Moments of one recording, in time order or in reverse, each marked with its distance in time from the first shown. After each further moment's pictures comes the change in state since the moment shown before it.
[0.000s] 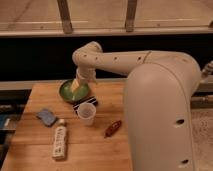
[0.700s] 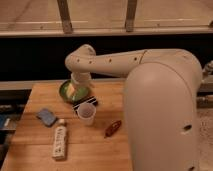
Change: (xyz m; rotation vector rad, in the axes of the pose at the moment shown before) arm 0.032 0.042 -0.006 0.028 0.027 -0.024
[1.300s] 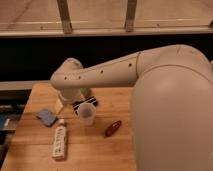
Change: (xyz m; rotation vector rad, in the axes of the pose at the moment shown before) arm 0.040 0.082 -0.002 -0.028 0.004 -0.073
